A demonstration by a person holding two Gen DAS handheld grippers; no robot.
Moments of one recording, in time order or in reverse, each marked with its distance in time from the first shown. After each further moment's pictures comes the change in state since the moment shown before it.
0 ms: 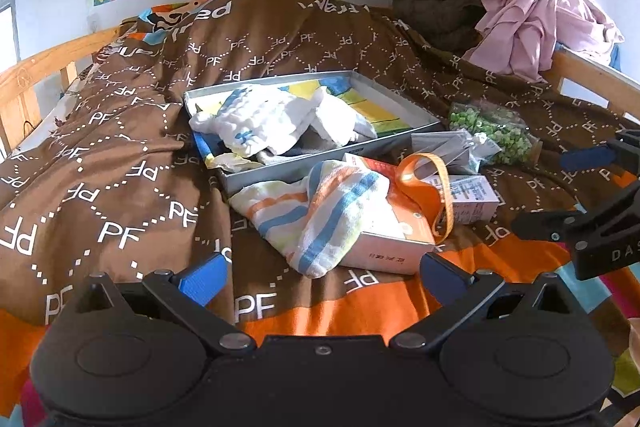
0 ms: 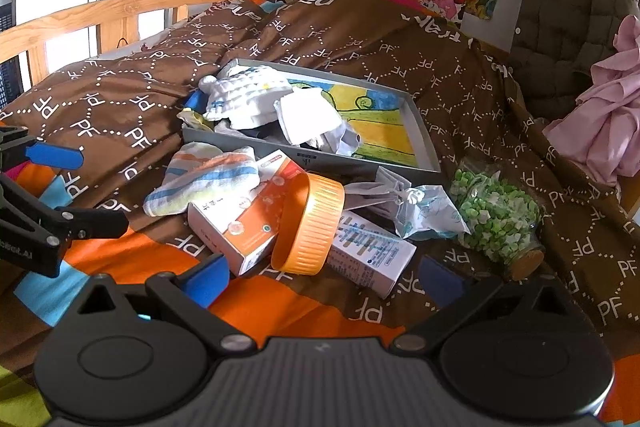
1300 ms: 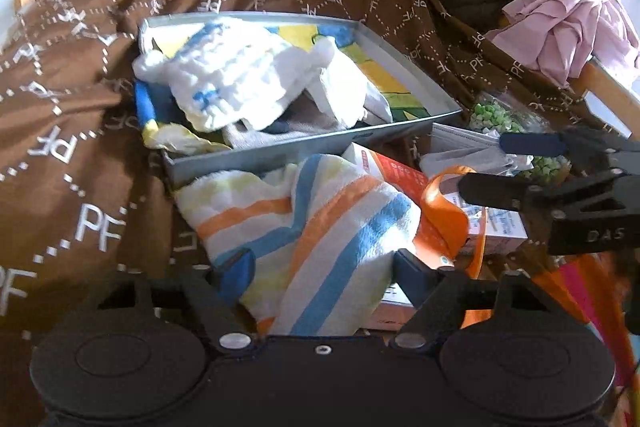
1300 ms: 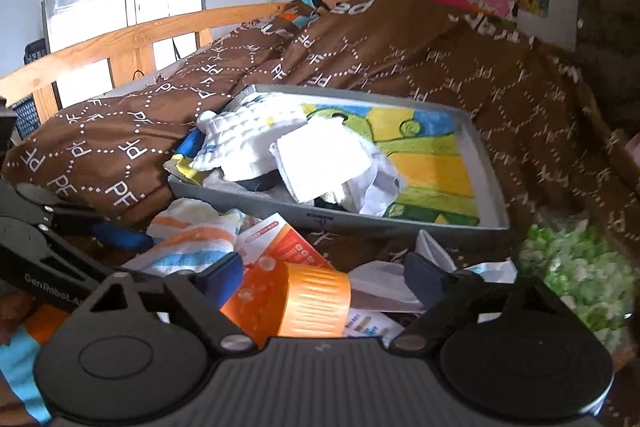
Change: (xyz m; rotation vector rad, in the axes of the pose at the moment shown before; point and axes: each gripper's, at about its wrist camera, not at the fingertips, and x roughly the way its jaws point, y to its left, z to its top) left arm 0.113 0.025 0.040 -0.166 0.184 -0.149; right arm 0.109 -0.045 0.052 0.030 -0.044 0.247
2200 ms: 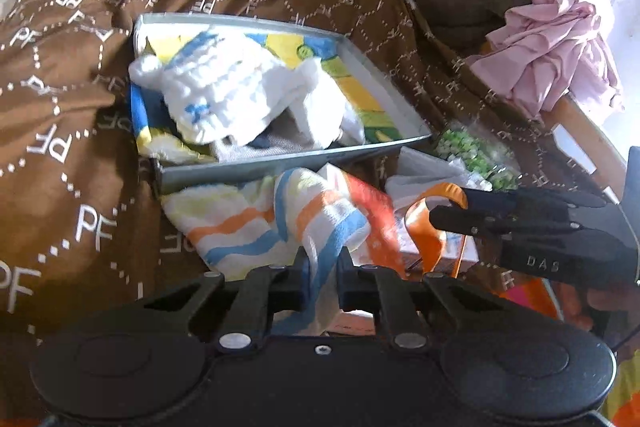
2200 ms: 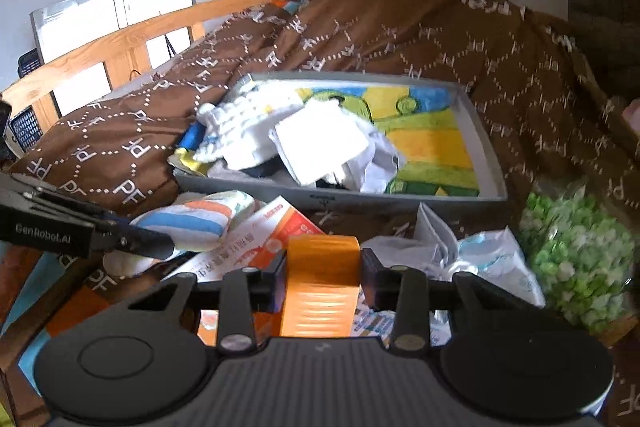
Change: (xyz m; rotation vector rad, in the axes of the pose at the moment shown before) left arm -0.029 0.006 0.017 -0.080 -0.004 -0.107; right arm -0.016 0.002 -0.001 0.055 0.038 -0.009
